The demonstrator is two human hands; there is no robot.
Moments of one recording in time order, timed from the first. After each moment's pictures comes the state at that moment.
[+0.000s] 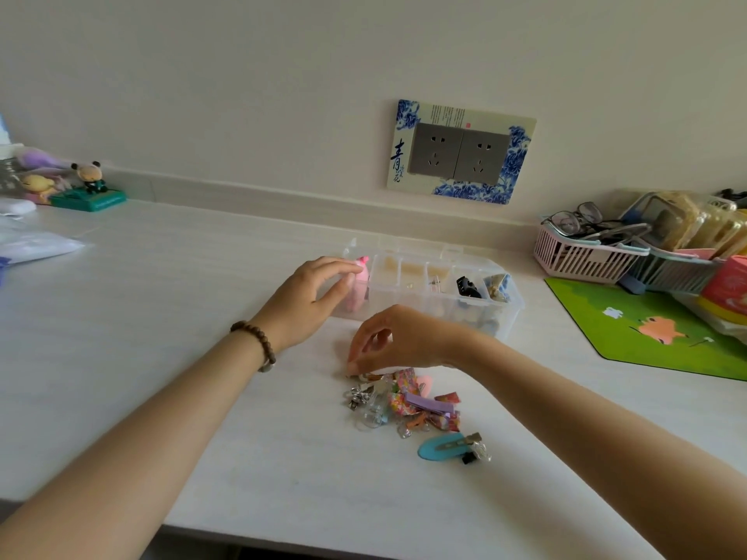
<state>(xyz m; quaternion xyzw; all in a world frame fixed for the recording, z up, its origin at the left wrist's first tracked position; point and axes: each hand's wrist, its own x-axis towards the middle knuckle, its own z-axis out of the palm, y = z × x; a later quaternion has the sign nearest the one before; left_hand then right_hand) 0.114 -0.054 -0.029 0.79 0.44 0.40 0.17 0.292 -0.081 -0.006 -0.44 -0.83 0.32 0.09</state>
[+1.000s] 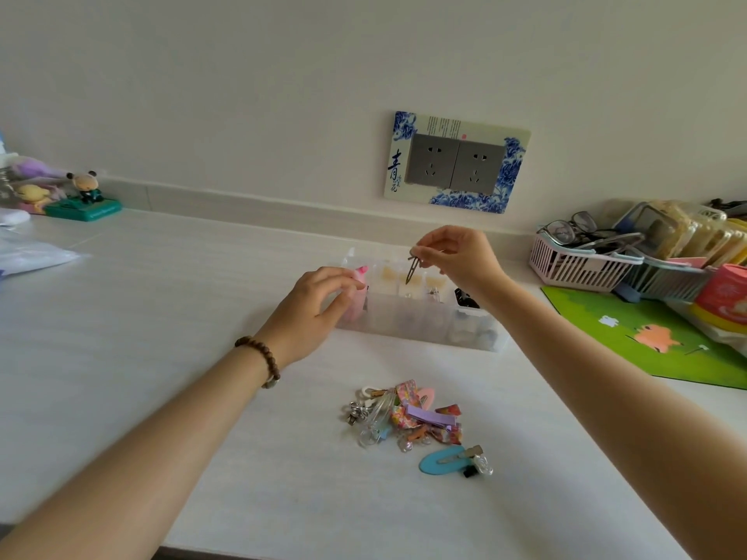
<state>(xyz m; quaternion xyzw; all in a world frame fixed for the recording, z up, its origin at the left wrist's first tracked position) 0.118 -0.049 -0.036 0.78 0.44 0.41 0.17 0.341 -0.013 0.031 -0.51 -0.67 0.26 0.47</state>
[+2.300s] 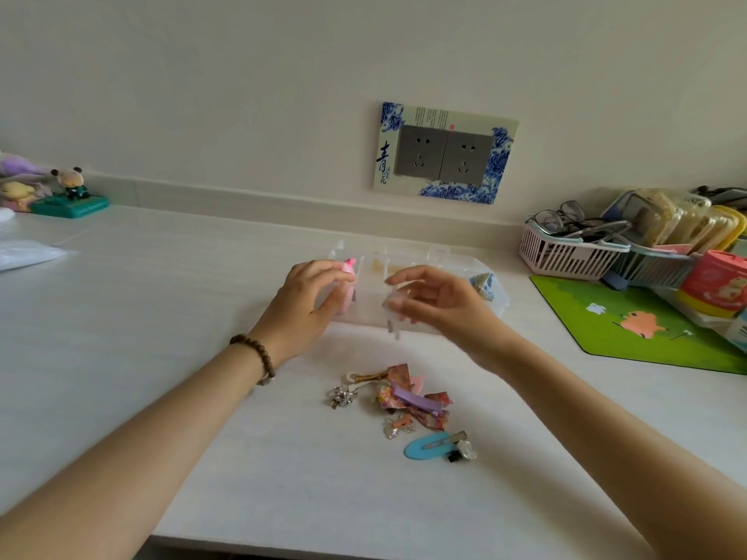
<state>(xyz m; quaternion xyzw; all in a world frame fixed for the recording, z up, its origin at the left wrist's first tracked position) 0.128 -0.056 -0.037 0.78 0.45 0.42 0.11 0.341 -0.094 0.004 -0.38 -0.70 0.44 0.41</state>
